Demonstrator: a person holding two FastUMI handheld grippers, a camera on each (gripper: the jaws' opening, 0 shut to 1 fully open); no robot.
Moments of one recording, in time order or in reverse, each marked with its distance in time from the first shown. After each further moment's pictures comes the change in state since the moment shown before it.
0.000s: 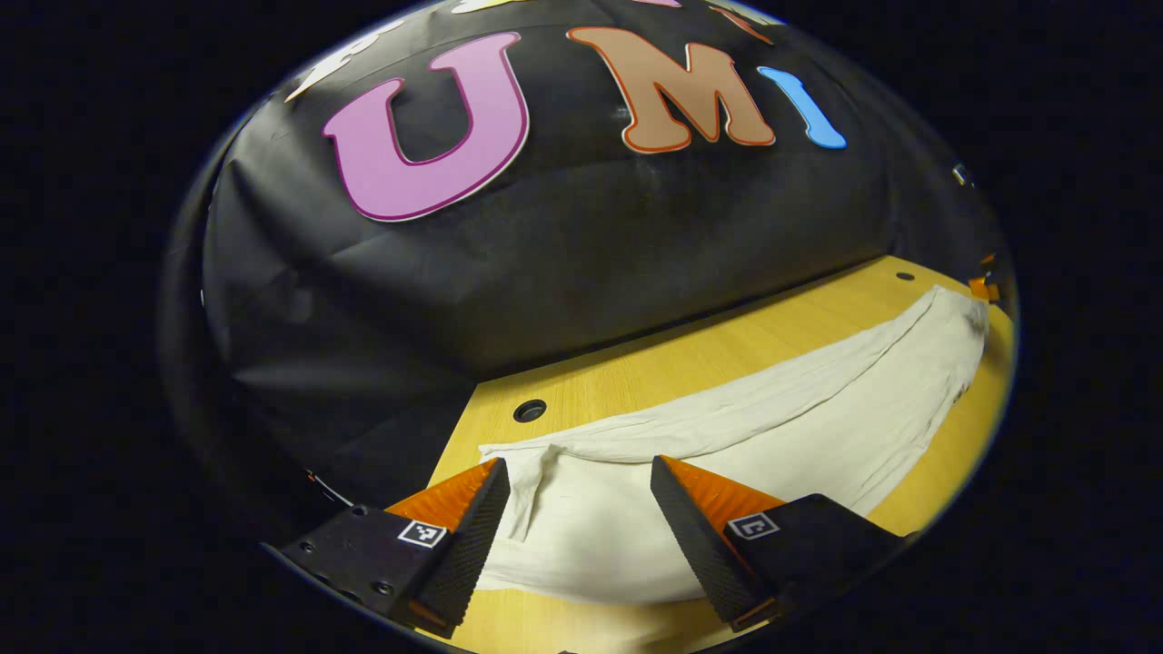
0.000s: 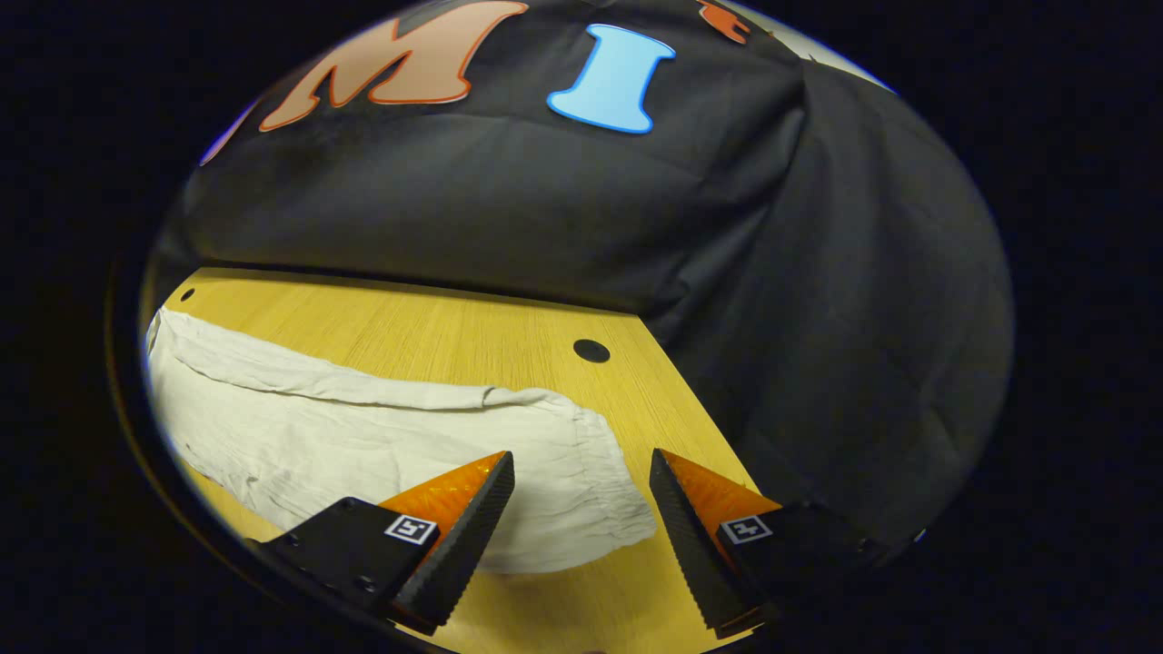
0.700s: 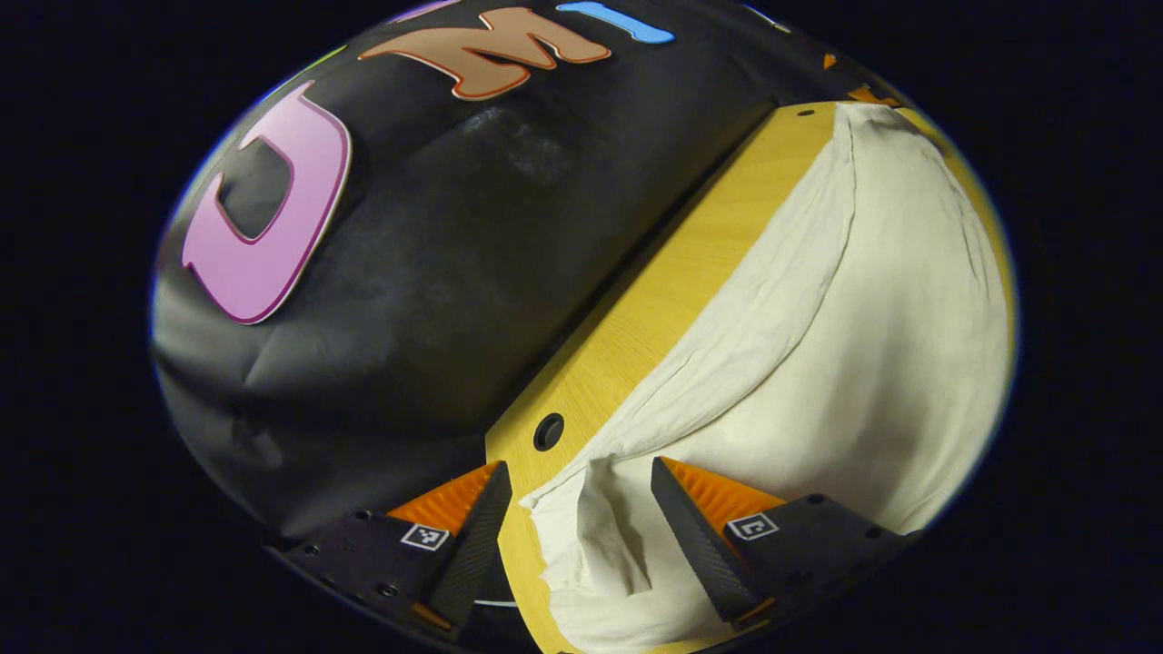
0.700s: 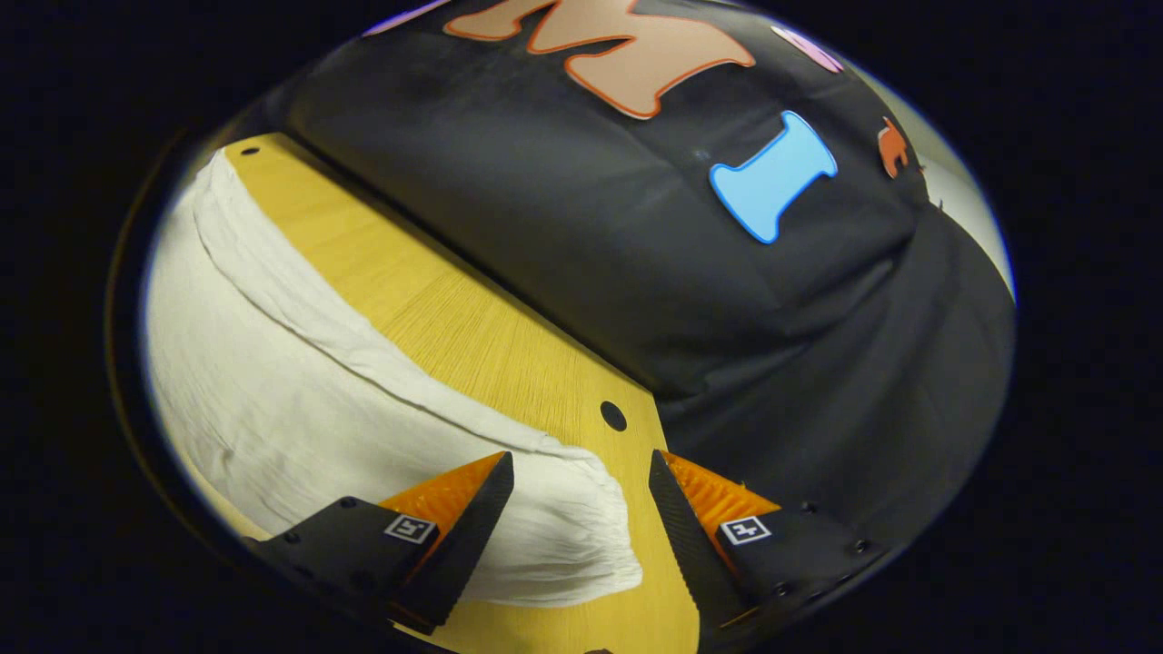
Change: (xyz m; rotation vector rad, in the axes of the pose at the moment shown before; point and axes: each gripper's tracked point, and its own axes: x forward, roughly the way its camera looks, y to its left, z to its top) left arm 0.080 0.030 -0.036 0.590 0.025 -0.091; right arm -0.010 0.079 0.058 -0.454 -0.170 -0.052
